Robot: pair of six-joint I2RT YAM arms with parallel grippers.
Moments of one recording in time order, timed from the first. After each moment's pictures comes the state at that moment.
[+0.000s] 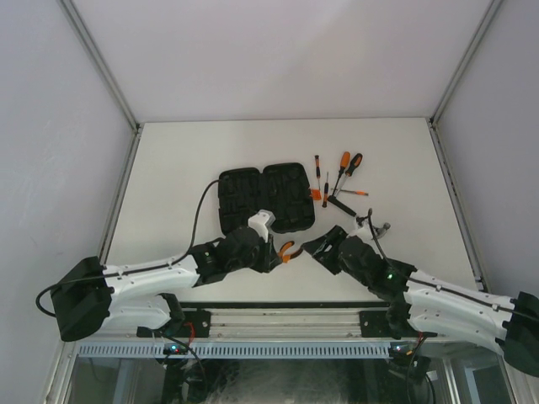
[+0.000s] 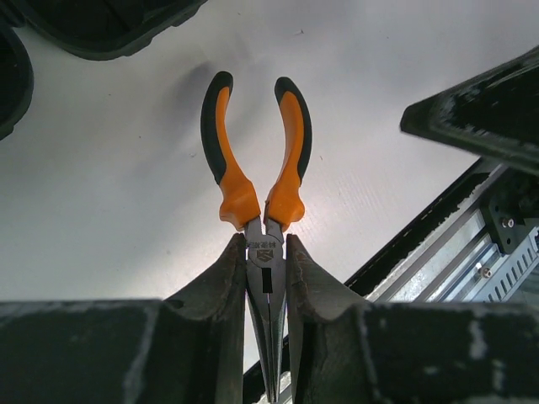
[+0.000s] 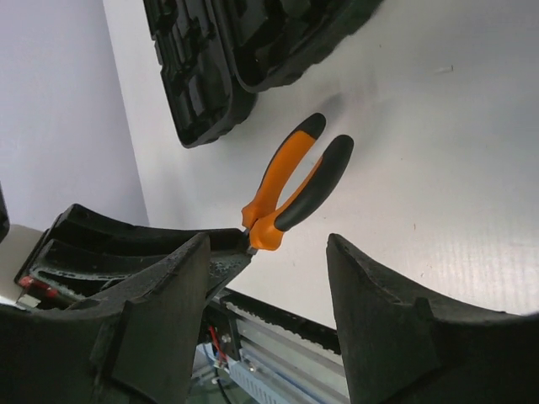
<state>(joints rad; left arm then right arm) -1.03 1.18 0.55 -0.01 -0.07 -0.64 0.96 0.79 0.35 -0.15 0.29 1.37</state>
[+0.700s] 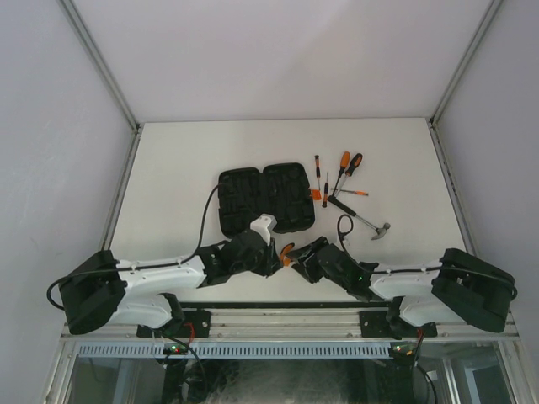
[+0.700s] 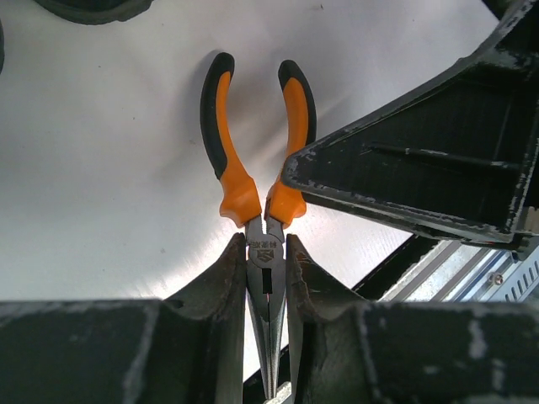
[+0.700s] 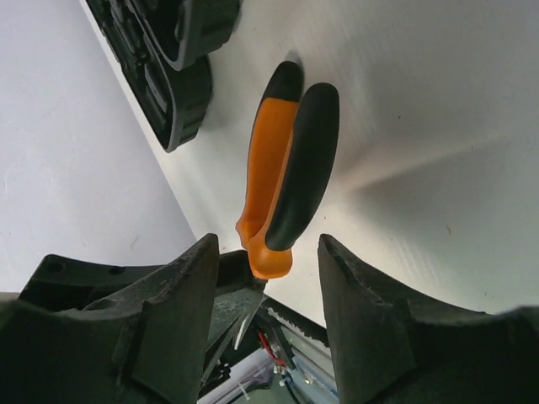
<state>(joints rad) -1.05 1.26 0.53 0.04 -0.08 -0.70 1.04 1.25 0.26 0.35 0.26 1.74</state>
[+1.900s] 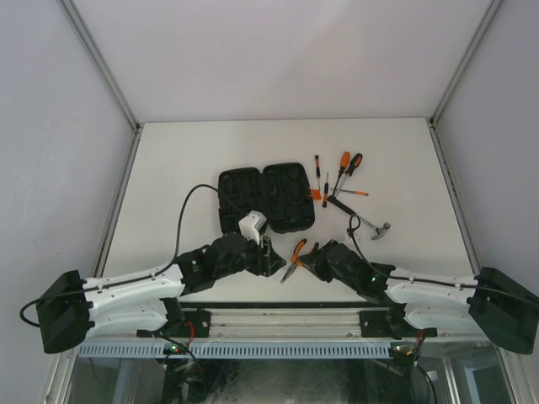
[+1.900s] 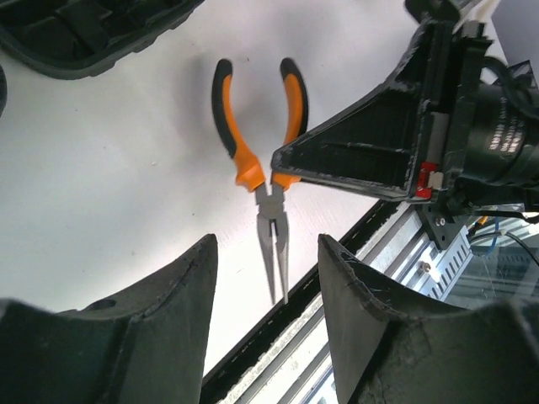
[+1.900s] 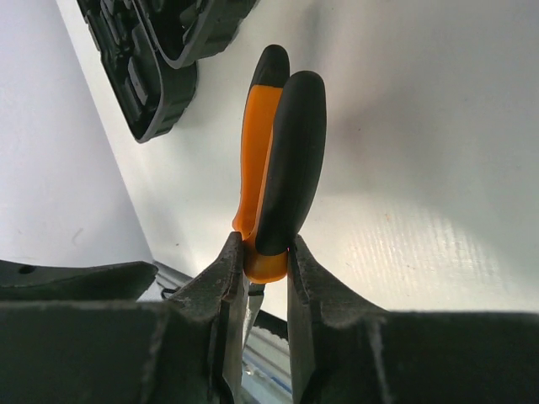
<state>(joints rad) -1.06 1.03 0.47 0.07 -0.07 -0.70 1.02 1.08 0.25 0.16 0.27 1.58</state>
